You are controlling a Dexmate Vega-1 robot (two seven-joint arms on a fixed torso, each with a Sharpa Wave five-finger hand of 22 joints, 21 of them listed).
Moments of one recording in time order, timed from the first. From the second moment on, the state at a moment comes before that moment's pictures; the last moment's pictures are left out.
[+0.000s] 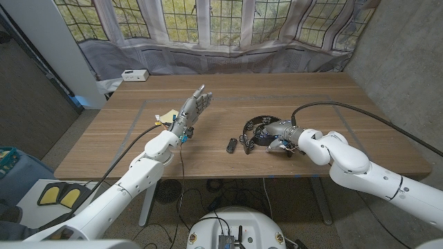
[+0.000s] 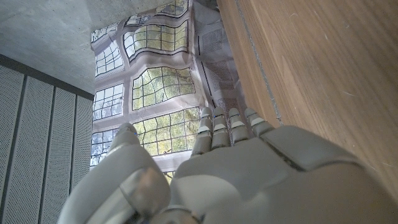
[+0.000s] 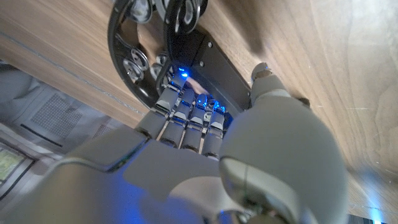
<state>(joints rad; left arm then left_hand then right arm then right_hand) 0.97 0.55 0.42 -1.59 -0.63 -0.25 -0.01 0.23 0.07 0.19 -0.09 0.18 0.28 0.13 0.19 0.18 0.22 0.11 0.22 0.20 0.12 0.12 0.19 0.18 0.00 0.13 0.20 0.18 -0.93 -0.99 -0.68 -2.18 -0.84 -0.44 0.42 0.95 0.00 0.23 -0.10 0.19 0.49 -0.05 0.19 0.21 0.47 0.01 0.18 0.26 0.42 -0.01 0.18 0.39 0.52 -0.01 0.51 0.17</state>
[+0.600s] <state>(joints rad) 0.96 0.55 0.42 -1.59 -0.63 -0.25 -0.01 0.23 0.07 0.19 -0.09 0.18 0.28 0.13 0.19 0.18 0.22 0.11 0.22 0.20 0.12 0.12 0.19 0.18 0.00 0.13 0.20 0.18 -0.96 -0.99 -0.64 -2.22 -0.86 -0.42 0.39 0.93 0.00 0.23 -0.10 0.19 0.47 -0.05 0.19 0.21 0.46 0.01 0.19 0.25 0.42 -0.02 0.18 0.38 0.51 0.00 0.49 0.17</state>
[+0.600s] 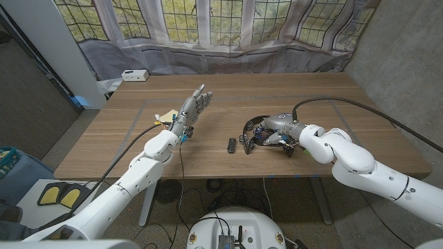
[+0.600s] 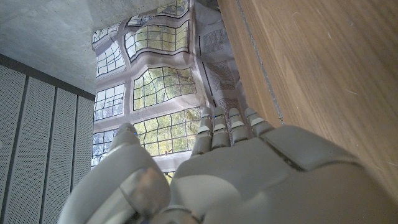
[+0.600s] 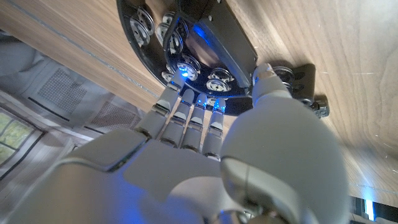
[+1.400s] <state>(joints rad) 0.96 0.56 0.41 -1.58 -0.64 -0.25 -0.03 0.22 0.08 0.20 -0.10 0.18 0.29 0.12 0.19 0.18 0.22 0.11 0.22 0.20 0.12 0.12 0.19 0.18 0.00 0.13 0.20 0.18 -1.06 -0.98 -0.52 -2.28 -0.79 -0.44 0.28 0.80 0.02 0.24 -0.09 0.20 0.20 0.03 0.18 0.20 0.15 0.09 0.18 0.20 0.06 0.03 0.18 0.29 0.18 -0.02 0.23 0.17</state>
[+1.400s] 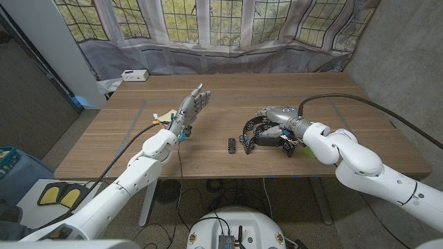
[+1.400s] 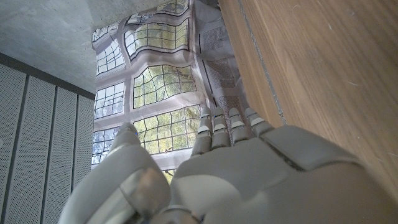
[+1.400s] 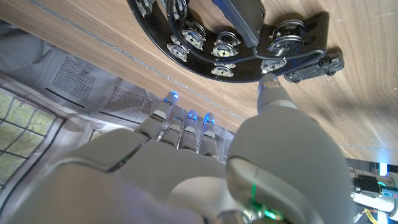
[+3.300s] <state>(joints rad) 0.97 0.60 0.38 -1.57 -0.69 -0.29 -0.14 0.22 0.08 0.20 -0.10 0.18 0.24 0.14 0.18 0.18 0.22 0.11 0.21 0.20 0.12 0.12 0.19 0.18 0.02 0.11 0.20 0.18 -1.21 -0.77 -0.30 -2.04 -0.16 -0.04 -0.29 0.65 0.05 0.23 -0.07 0.19 0.12 0.08 0.19 0.19 0.11 0.08 0.19 0.19 0.03 0.02 0.21 0.24 0.20 -0.04 0.20 0.17</state>
